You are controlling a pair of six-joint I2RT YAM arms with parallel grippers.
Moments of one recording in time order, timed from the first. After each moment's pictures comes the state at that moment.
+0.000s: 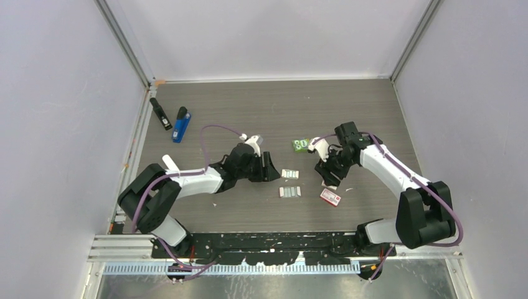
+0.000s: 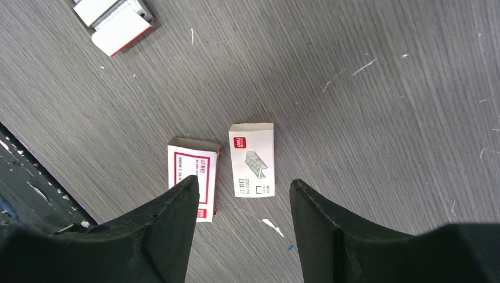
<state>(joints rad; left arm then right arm) -0.76 1.55 0.68 0.26 0.17 -0.73 0.25 1.35 0.88 -0.81 -0.35 -0.75</state>
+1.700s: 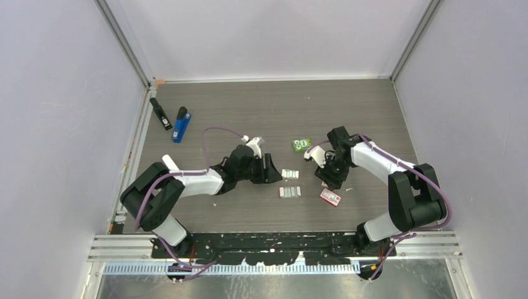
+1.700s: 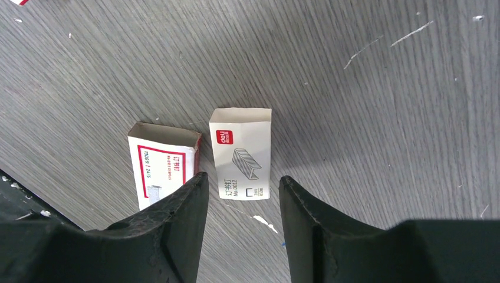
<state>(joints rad) -0.76 1.57 0.64 0.35 0.23 -0.74 0.29 1.49 0.85 -0.79 -0.21 -0.79</state>
